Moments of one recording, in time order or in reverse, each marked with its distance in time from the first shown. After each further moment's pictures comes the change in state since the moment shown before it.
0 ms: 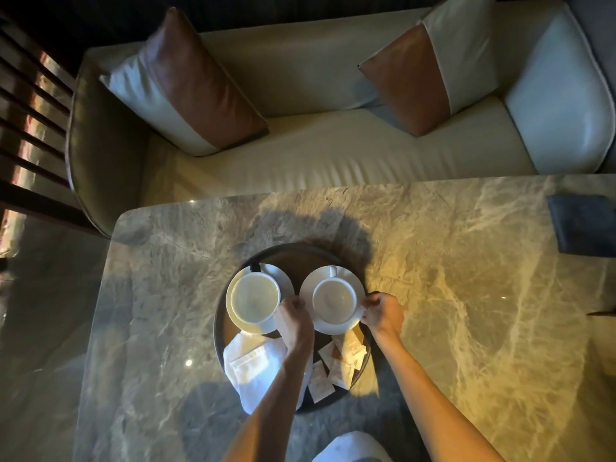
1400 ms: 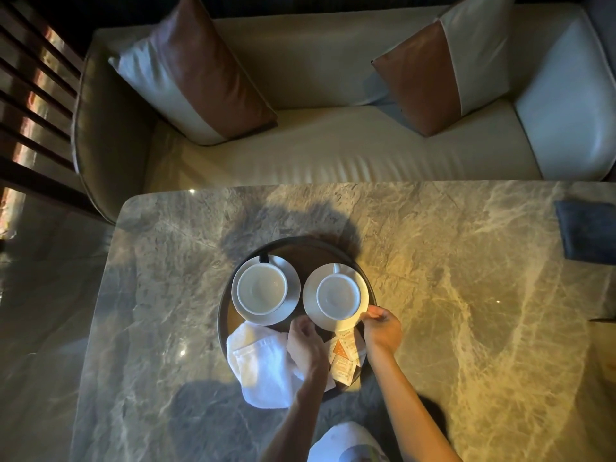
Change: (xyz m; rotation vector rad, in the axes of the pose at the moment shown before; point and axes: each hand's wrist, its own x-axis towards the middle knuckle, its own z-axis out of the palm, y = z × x) left_hand -0.043 -0.041 0.006 -0.173 0.036 -0.176; right_hand -0.052 0.003 0.016 0.309 0.210 0.144
